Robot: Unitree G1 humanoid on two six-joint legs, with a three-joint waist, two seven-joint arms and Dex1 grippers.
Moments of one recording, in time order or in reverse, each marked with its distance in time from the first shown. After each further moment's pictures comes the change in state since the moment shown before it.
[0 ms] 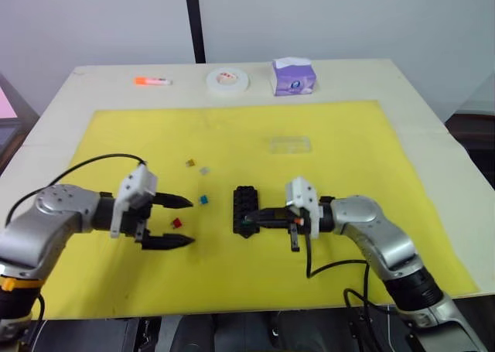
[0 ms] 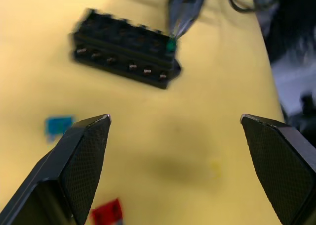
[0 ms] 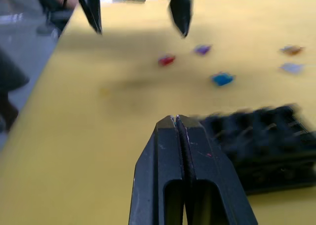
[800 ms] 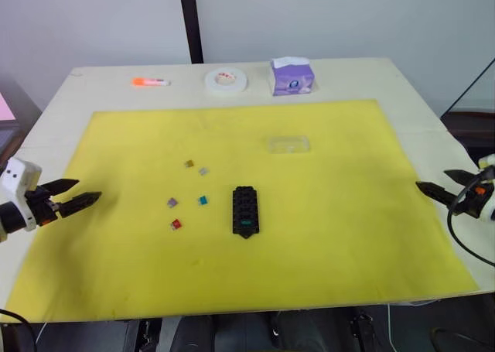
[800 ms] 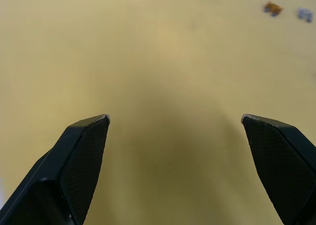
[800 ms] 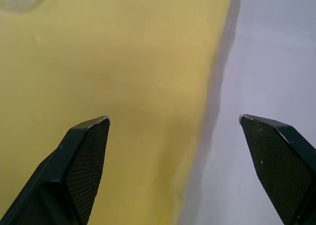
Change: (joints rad) left arm -0.037 0.014 0.267 0.834 0.225 -0.394 0.117; right arm 0.143 -0.449 -0.618 0.790 -0.058 -0.164 -0.073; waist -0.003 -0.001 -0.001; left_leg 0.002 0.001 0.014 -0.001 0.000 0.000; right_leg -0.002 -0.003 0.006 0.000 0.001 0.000
